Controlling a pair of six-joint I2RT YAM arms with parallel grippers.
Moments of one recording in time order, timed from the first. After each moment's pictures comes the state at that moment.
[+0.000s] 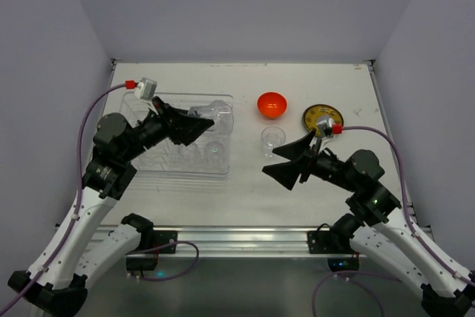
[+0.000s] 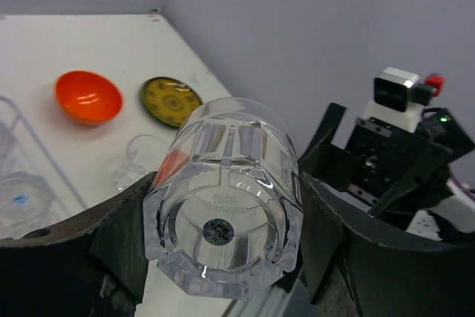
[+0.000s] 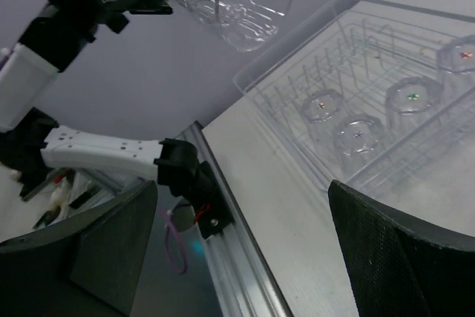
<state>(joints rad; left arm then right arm) -0.41 0.80 0.96 -0.15 0.46 -0.61 0.68 0.54 0.62 -0.01 -0.41 0.59</state>
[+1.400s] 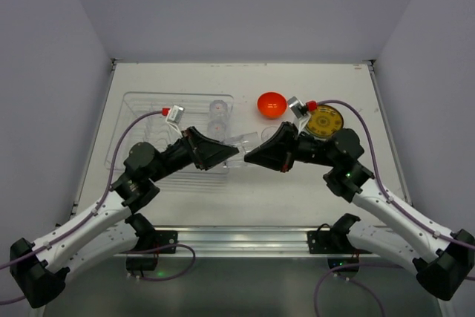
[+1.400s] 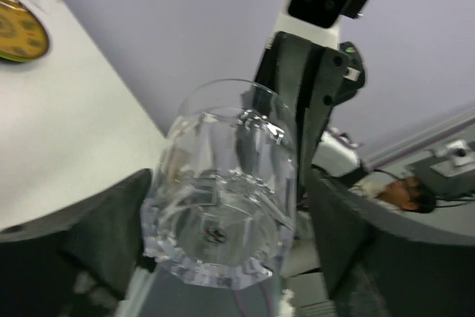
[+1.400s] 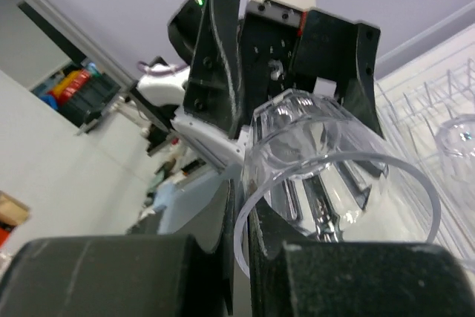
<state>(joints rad) -0.74 0.76 0.58 0.39 0.36 -1.11 0.71 0.90 0.73 0.44 -0.75 0.89</state>
